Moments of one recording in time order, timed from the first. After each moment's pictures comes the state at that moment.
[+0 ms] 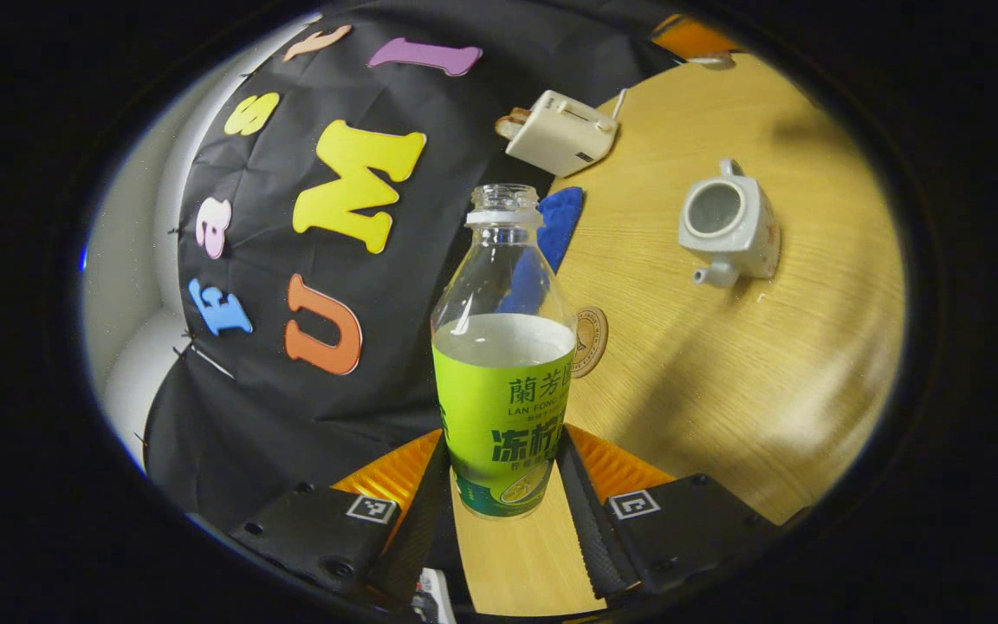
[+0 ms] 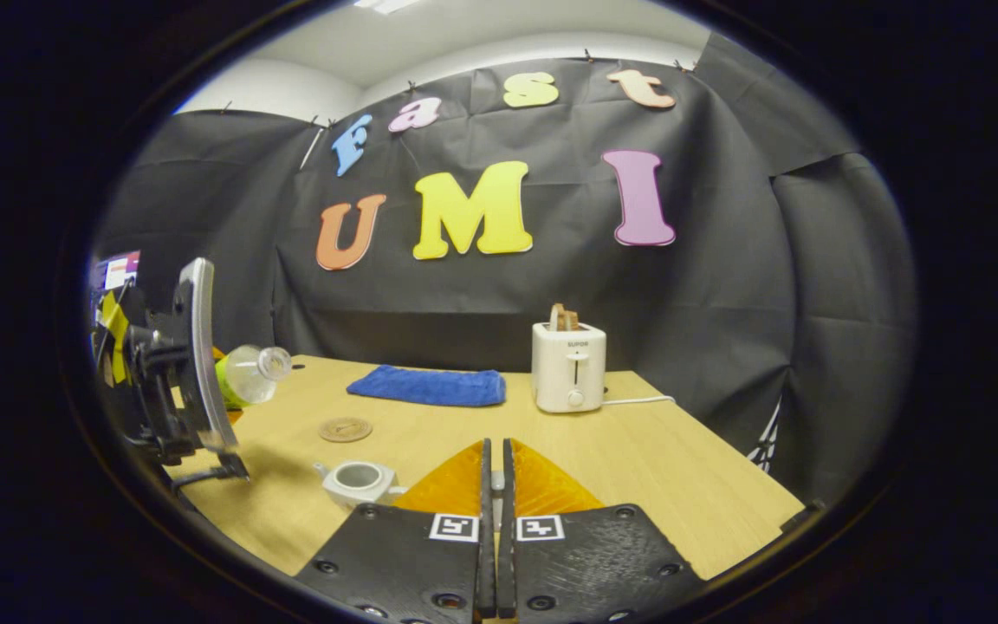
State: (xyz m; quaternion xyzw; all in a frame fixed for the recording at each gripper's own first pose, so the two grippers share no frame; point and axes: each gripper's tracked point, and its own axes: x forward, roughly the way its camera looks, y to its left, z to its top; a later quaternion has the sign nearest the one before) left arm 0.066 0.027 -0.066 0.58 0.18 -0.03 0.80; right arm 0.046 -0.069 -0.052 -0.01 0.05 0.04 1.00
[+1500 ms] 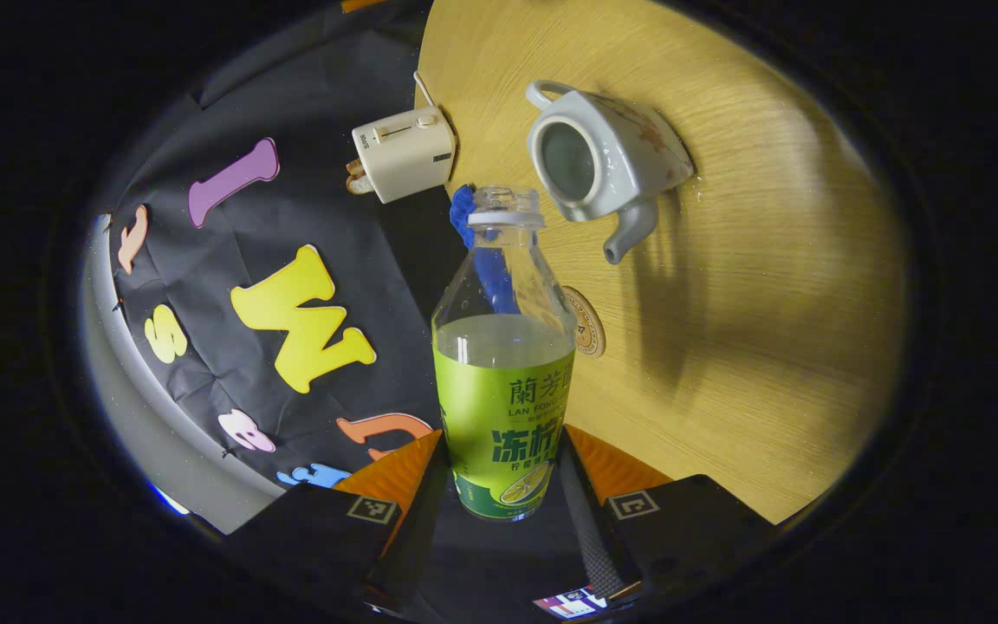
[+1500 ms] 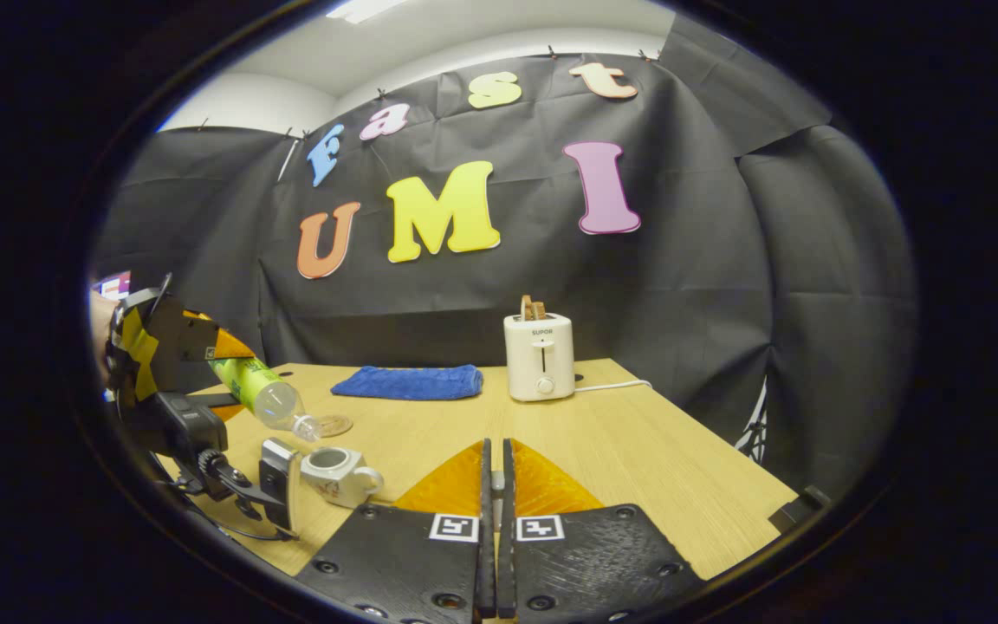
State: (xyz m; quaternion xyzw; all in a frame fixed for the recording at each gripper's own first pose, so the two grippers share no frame) left arm 0.080 -0.018 -0.042 0.83 0.15 -0.04 0.54; right arm 0.029 -0.113 -0.065 0.03 0.05 0.02 1.00
